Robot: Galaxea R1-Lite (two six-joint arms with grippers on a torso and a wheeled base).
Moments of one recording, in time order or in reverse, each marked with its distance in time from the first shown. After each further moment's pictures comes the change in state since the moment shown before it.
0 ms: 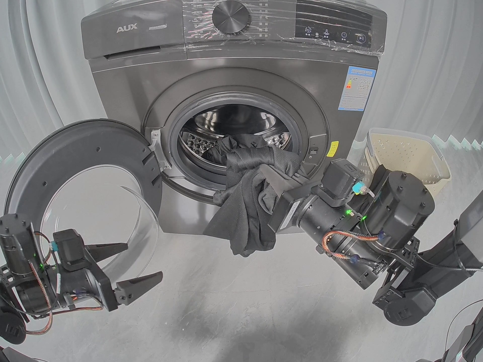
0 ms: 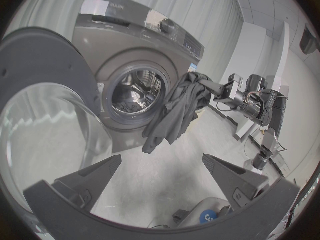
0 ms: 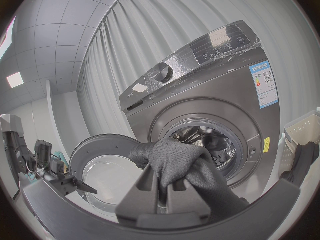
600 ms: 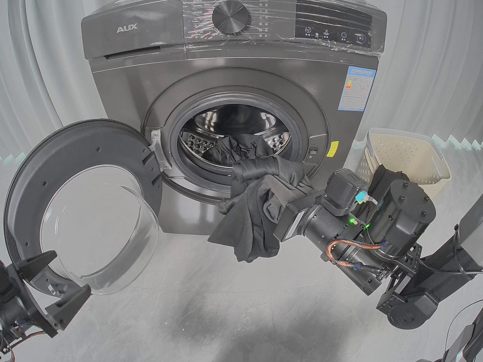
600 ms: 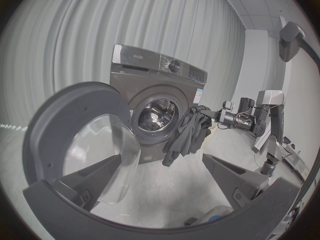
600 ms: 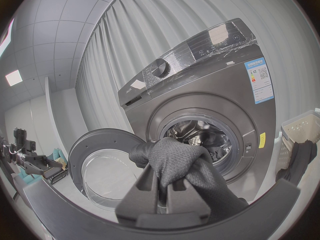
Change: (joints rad) left arm 0.166 -0.636 0.016 0.424 0.050 -0.001; right arm -0.003 -0.005 0.056 -0.017 -0.004 -0.001
